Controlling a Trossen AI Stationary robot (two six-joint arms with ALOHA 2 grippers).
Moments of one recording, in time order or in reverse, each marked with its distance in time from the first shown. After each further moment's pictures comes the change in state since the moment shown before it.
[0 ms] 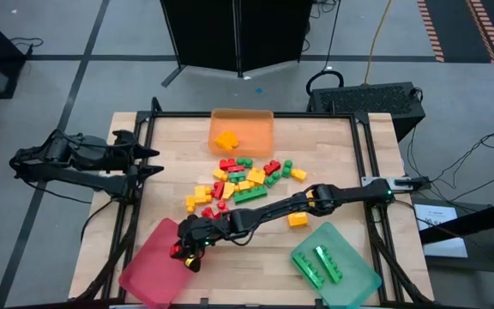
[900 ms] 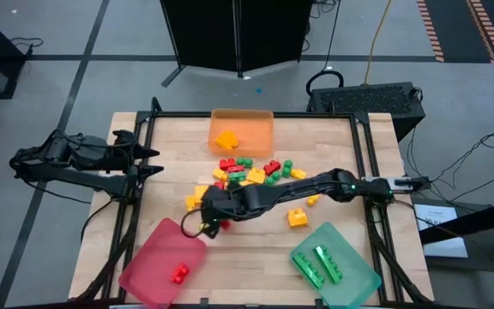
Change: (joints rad) left arm 0.000 0.000 0.000 -0.002 0.000 0.009; right arm -0.038 -0.288 0.001 -0.918 0.392 0.247
